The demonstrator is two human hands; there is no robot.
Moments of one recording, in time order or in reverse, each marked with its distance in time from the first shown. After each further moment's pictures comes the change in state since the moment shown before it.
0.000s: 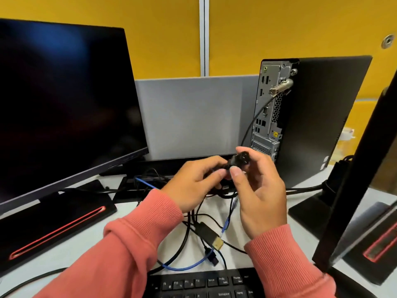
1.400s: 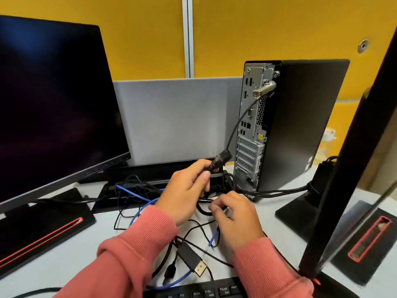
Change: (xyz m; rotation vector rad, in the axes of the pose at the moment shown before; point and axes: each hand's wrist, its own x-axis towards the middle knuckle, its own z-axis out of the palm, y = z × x) left_hand 0.010 -0.019 0.031 -0.078 0.163 -0.037; right_hand -0.016 0.063 -0.009 -0.534 -0.344 0.195
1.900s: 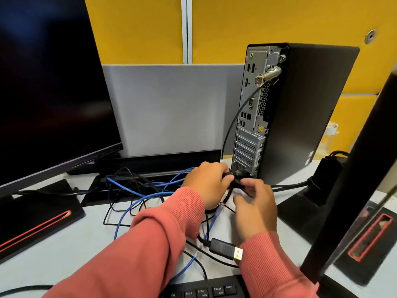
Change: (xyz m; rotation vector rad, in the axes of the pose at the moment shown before) left_hand 0.046 0.000 0.052 0.541 -0.216 -0.227; right_hand 0.010 0.019 -0.008 0.214 0.376 0.356
